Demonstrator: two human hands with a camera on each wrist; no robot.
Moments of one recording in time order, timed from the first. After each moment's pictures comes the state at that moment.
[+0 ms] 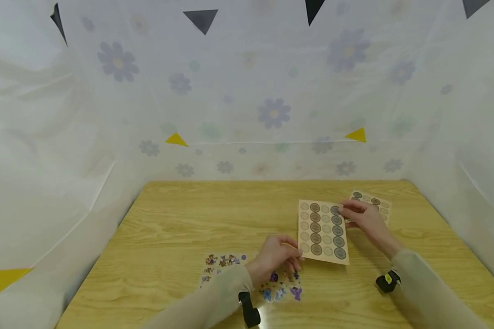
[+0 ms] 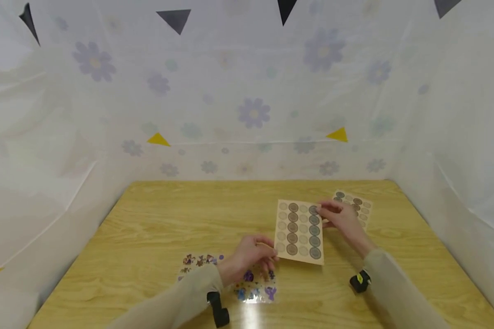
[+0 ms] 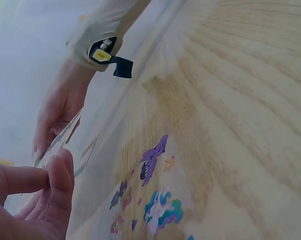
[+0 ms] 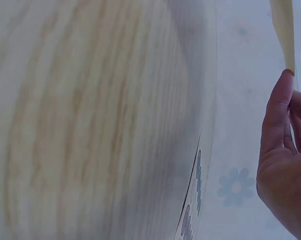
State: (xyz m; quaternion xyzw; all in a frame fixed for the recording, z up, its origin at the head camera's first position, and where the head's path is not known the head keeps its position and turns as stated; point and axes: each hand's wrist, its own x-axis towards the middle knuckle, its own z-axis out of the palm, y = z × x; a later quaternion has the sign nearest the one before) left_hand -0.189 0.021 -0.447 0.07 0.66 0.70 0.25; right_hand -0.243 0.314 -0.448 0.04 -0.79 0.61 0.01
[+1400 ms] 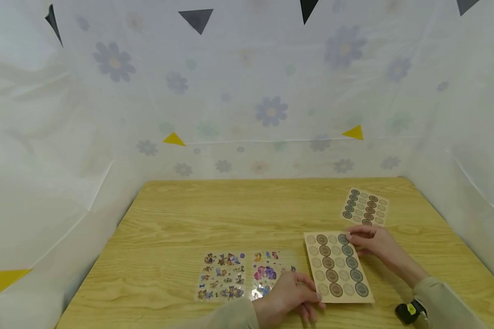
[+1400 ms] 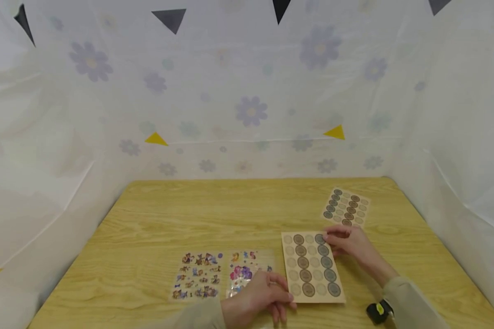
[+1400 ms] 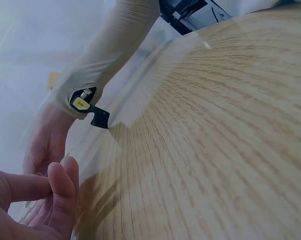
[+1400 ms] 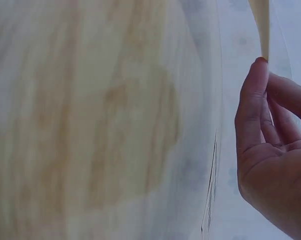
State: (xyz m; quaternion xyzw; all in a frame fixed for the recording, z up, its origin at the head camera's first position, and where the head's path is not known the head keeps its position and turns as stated) left_hand -0.112 0.033 -0.461 0.05 0.61 0.71 0.35; right_hand -0.184 0.324 -0.457 0.01 -0.79 0.60 -0.09
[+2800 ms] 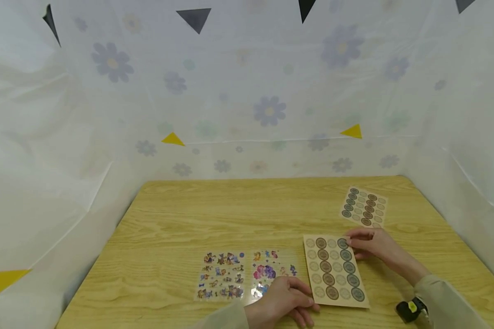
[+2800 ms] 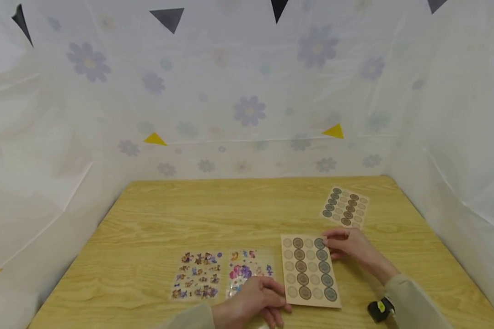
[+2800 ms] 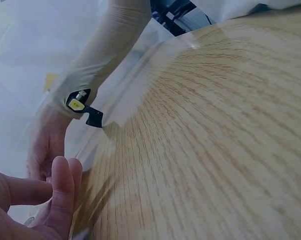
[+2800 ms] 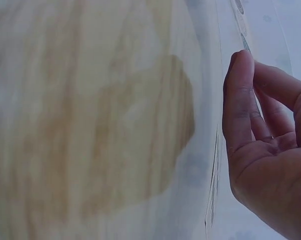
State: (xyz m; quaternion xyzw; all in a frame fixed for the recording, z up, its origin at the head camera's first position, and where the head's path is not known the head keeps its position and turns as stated) left_hand -0.104 0.016 -0.468 0.05 0.59 0.73 0.36; right_hand -0.184 0.331 -0.460 0.03 -0.78 0.61 -0.16
